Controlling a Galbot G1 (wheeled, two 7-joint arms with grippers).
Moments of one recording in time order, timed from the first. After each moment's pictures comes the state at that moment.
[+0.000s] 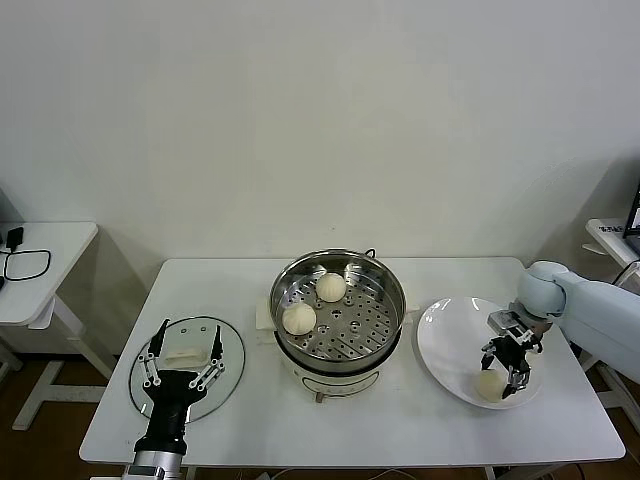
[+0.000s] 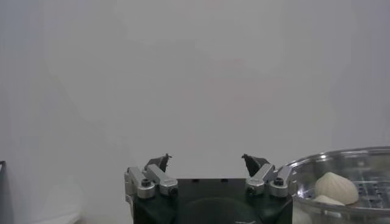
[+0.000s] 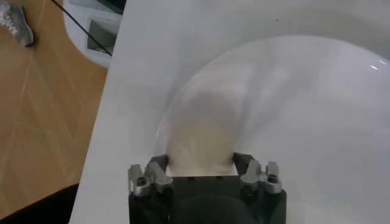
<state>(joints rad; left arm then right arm) 1.73 -1.34 -0.48 -2.22 0.10 -0.15 -0.20 0.12 0.59 -1.06 1.20 0.00 0.07 -1.29</state>
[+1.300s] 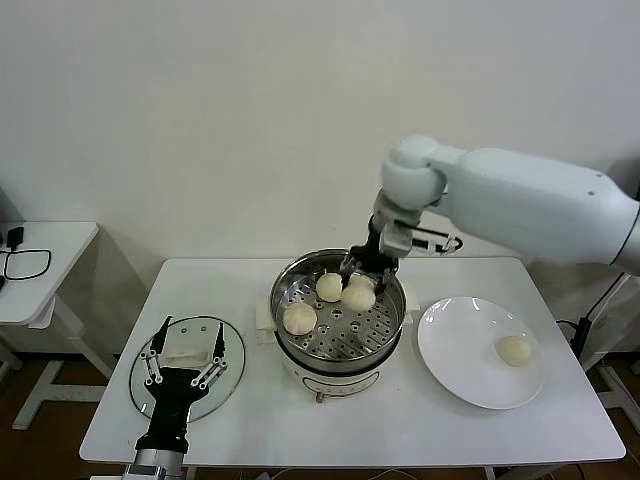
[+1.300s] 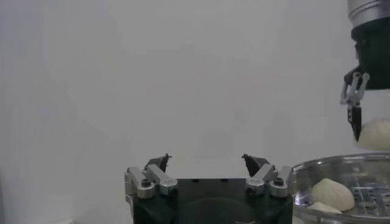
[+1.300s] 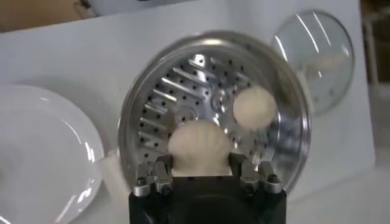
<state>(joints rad) 1.72 -1.32 -0.46 -2.23 0.09 -0.16 -0.21 0.63 1.01 -1.26 1.49 -0.01 0.60 -1.21</state>
